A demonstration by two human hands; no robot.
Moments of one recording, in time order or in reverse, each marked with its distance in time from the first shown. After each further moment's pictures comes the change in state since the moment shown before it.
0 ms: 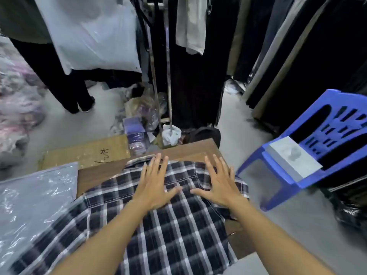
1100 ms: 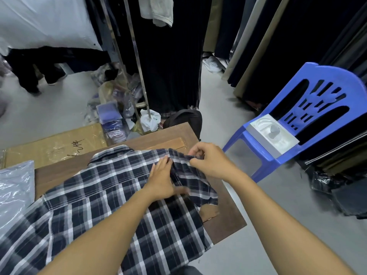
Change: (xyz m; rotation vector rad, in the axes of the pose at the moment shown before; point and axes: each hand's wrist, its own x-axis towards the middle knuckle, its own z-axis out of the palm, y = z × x) left_hand 0.045 0.076 0.059 -0.276 -0.339 0.002; right_hand -0.013 0.013 -0.093 0.557 -0.046 0.103
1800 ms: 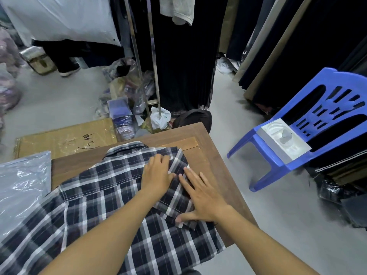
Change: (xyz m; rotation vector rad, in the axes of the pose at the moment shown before) left_hand -0.007 -0.035 -0.011 0.247 0.409 -0.100; right_hand -0.013 0.061 0.119 -0.764 -0.288 -0.353
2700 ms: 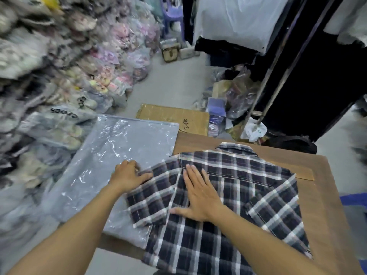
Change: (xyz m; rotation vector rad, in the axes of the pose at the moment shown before) left_hand -0.186 -0.312 -0.112 -0.213 -0.036 -0.823; right_hand 0.127 -0.236 0.008 -0.133 -0.092 -0.435
